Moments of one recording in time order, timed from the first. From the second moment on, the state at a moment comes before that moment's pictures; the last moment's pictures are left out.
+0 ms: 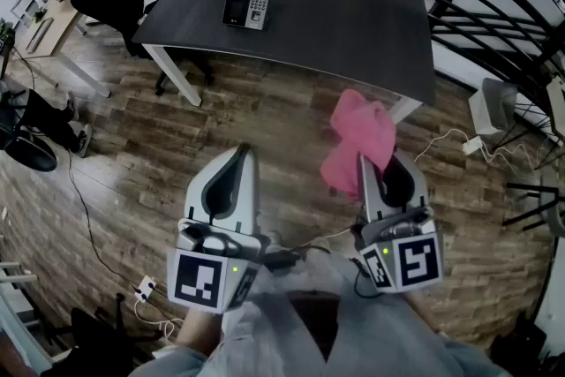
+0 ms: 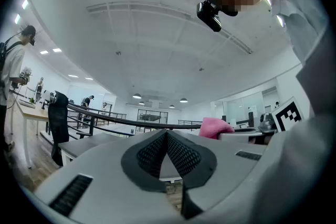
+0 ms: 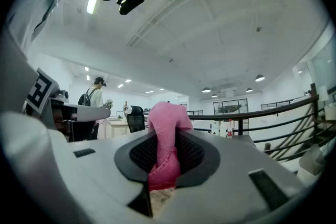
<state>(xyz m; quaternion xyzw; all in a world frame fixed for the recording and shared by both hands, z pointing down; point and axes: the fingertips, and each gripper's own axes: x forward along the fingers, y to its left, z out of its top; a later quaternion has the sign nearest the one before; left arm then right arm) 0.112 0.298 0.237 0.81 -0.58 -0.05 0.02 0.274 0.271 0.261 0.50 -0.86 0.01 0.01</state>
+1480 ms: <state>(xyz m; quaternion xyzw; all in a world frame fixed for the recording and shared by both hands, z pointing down) 0.045 0.321 0.244 0.85 -0.52 -0.03 -0.01 0.215 0.304 0.268 0.58 -0.82 0.00 0.01</state>
